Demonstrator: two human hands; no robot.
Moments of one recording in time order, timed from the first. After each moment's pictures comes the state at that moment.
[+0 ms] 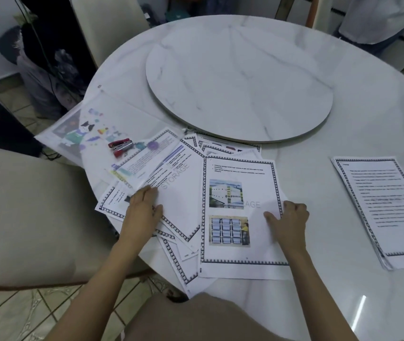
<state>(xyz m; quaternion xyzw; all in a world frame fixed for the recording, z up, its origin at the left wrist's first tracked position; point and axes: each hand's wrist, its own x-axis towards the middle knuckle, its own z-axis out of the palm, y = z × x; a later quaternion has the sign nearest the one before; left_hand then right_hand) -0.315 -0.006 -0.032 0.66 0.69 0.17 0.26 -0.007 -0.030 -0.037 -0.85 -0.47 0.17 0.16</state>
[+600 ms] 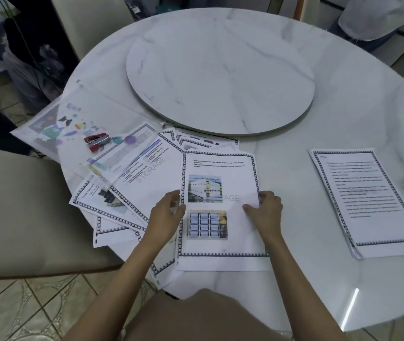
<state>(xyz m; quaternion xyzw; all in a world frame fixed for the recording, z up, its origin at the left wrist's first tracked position) -0.212 -0.031 -0.012 0.57 0.66 0.24 0.41 0.012 -0.024 -0.032 -0.83 -0.42 0.28 0.25</state>
